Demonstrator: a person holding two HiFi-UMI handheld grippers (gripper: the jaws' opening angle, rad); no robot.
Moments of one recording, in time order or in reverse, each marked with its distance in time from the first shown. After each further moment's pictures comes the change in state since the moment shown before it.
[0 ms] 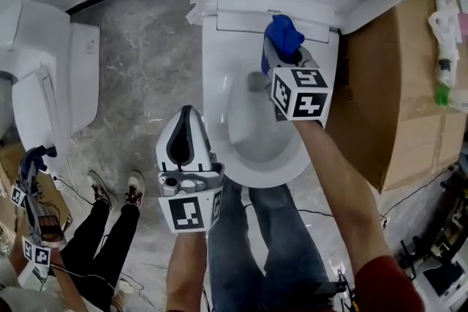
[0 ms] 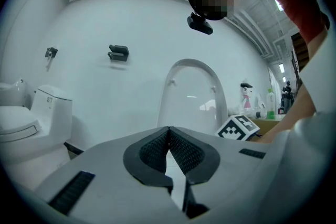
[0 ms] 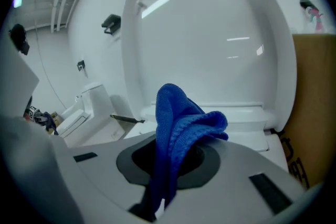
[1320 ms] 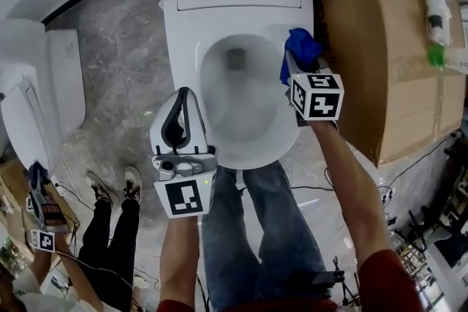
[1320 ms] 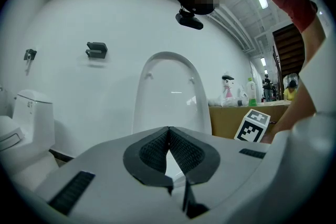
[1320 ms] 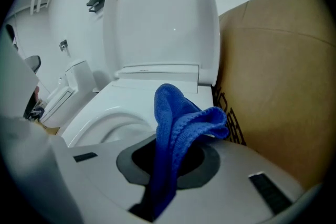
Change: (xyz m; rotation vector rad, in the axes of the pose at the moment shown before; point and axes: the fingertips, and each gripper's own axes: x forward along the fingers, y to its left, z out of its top) left arm 0.000 -0.068 -0.041 0.094 0.065 -0.149; right arm -0.090 -0.112 -0.118 0.006 0.232 -0.176
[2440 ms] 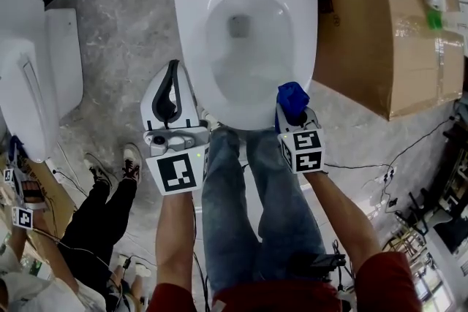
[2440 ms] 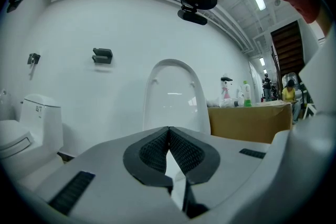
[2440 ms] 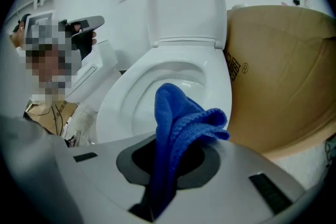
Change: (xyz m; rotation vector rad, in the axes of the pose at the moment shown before) left arm -0.072 0.027 0.004 0.019 -0.028 0.010; right arm -0.137 0.122 -0.186 -0.035 0.180 0.061
